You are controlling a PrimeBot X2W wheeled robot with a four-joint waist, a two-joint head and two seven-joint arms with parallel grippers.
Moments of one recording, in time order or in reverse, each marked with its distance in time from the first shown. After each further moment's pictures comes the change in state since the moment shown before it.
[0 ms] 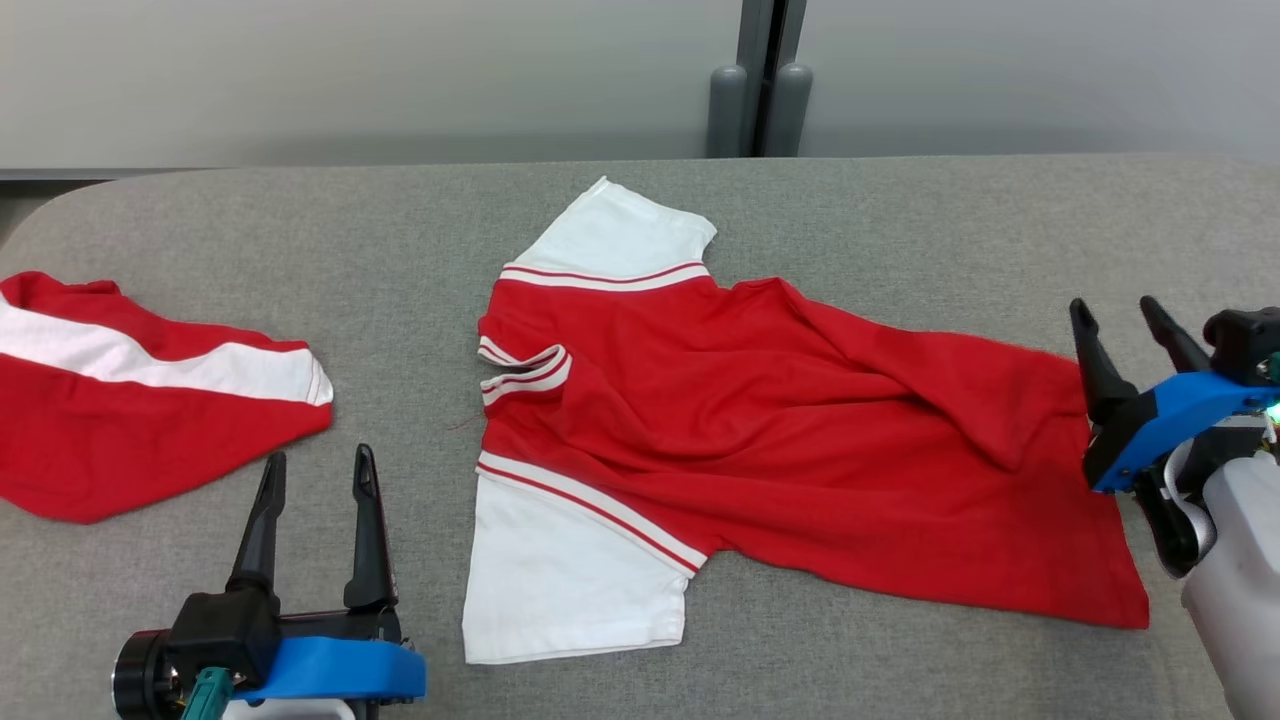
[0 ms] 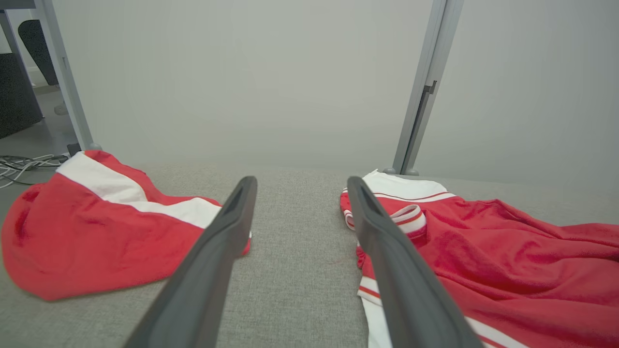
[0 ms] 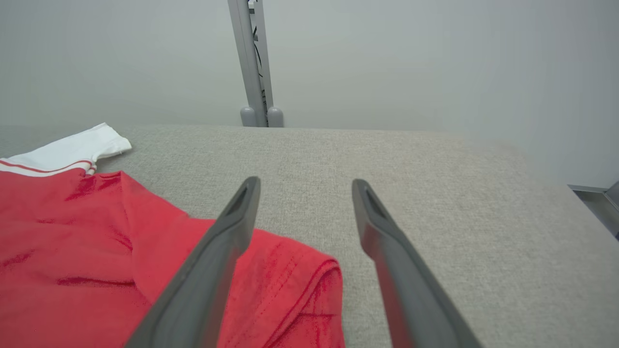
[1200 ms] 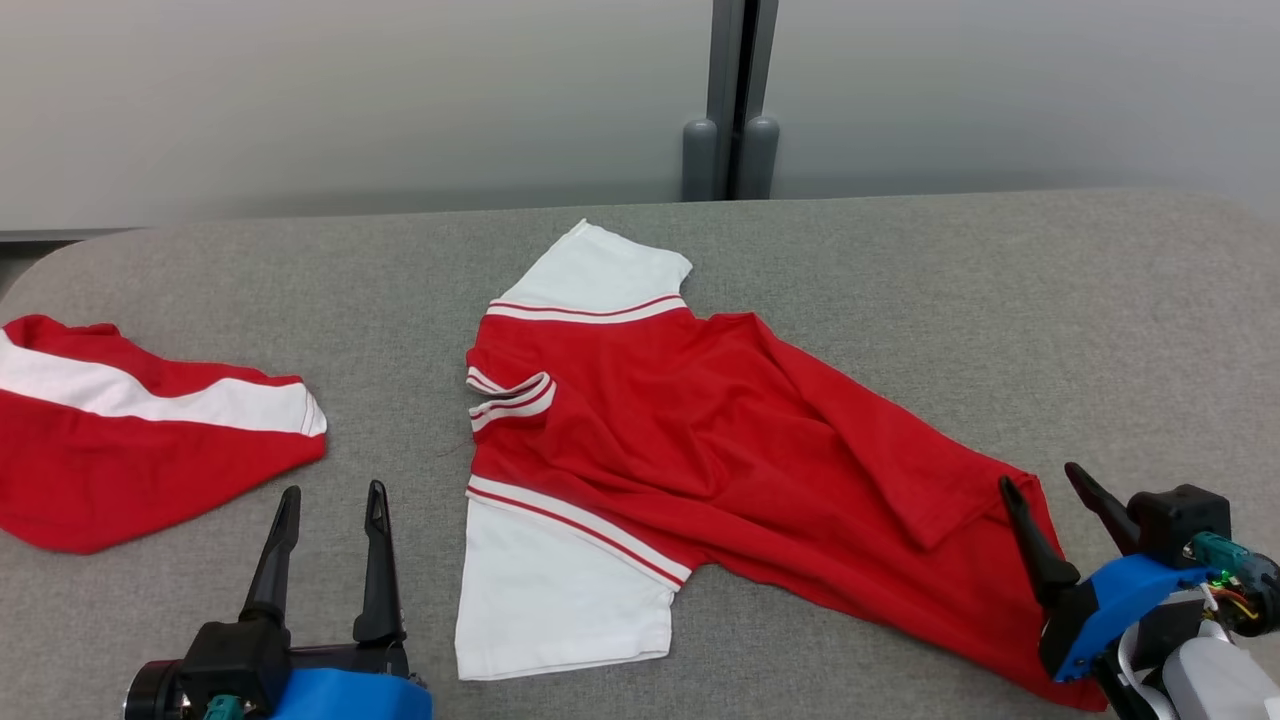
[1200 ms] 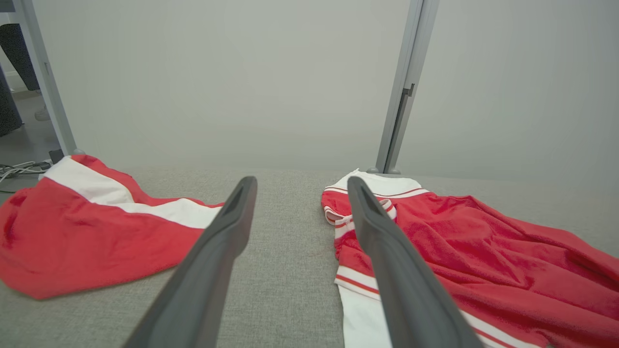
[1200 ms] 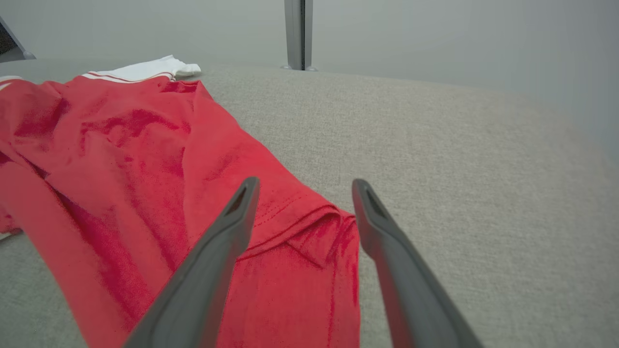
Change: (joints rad) left arm 0.056 0.000 0.002 0.006 0.007 -0.021 0.000; right arm 0.456 0.029 -0.080 -0.487 -0.110 0.000 0.102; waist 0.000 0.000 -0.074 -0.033
